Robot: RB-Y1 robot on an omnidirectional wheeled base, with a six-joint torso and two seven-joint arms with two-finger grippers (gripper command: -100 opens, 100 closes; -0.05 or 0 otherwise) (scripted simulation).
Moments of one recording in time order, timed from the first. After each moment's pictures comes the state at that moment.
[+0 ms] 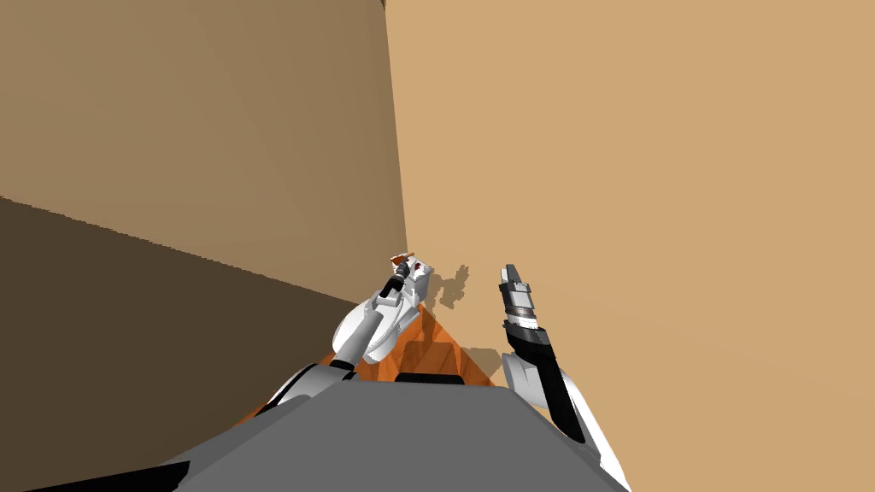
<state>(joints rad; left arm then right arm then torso) -0.36 0.15 0.00 -1.26 0.06 -0.11 0.21 0.50 -0.02 -0.02 -2.38 0.12 -0.37 0.09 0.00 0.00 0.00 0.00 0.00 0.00</state>
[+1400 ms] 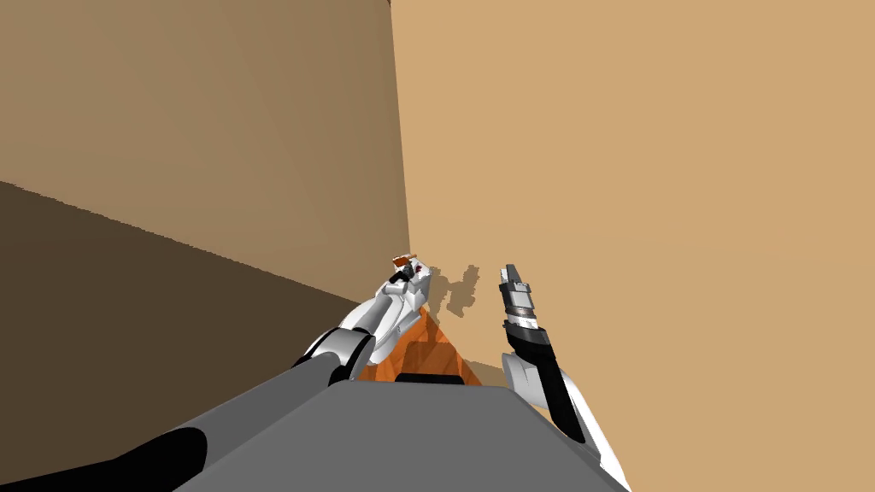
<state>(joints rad) -0.63 0.14 0.05 -0.90 0.20 0.15 0.23 0.50 -0.02 -0.02 -2.38 0.12 -0.37 0.09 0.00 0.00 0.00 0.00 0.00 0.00</state>
